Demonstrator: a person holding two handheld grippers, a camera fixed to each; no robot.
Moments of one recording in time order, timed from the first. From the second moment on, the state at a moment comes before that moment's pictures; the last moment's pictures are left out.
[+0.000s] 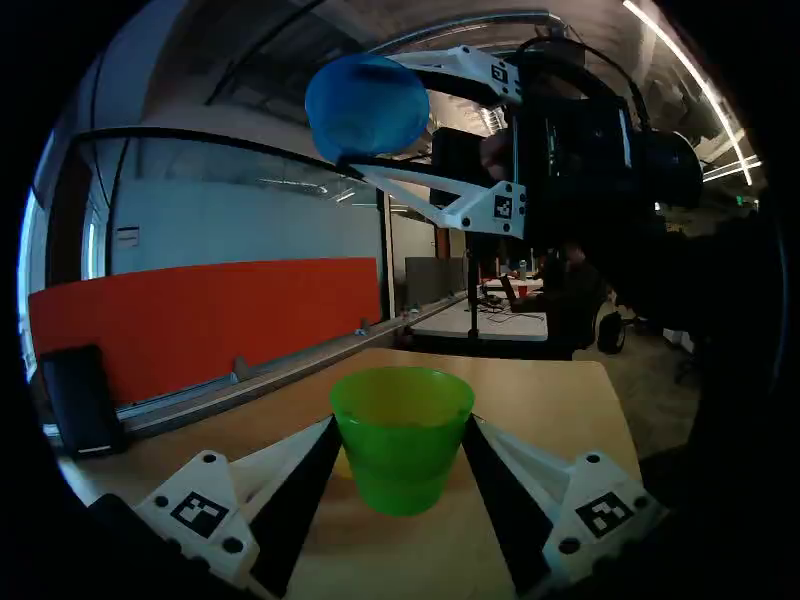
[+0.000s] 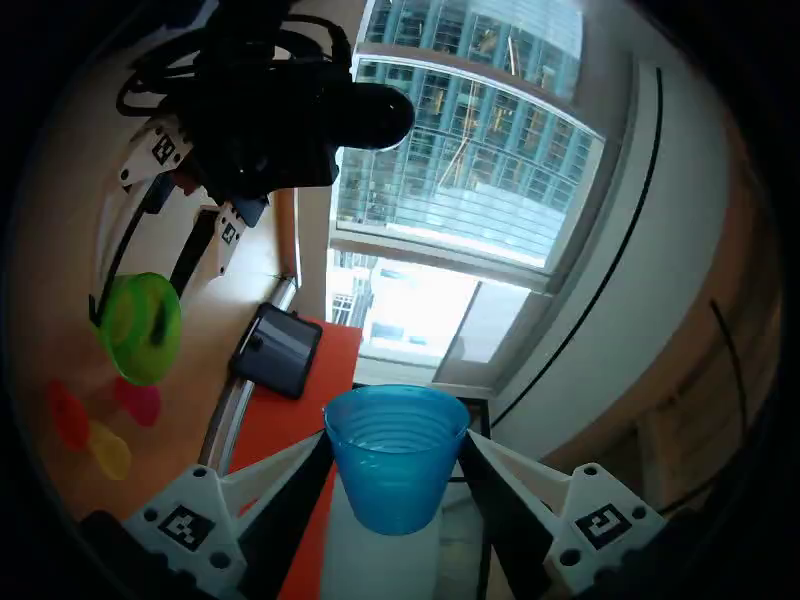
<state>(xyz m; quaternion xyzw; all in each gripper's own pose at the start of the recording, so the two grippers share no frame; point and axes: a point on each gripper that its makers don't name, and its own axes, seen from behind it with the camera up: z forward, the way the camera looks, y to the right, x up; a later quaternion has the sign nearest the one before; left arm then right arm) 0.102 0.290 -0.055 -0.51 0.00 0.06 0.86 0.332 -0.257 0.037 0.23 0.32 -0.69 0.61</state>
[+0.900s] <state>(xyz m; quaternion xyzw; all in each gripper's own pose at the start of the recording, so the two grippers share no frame) 0.112 0.279 -0.051 -0.50 0.00 0.06 0.86 0.313 -0.235 0.024 0.36 0.13 -0.25 0.89</state>
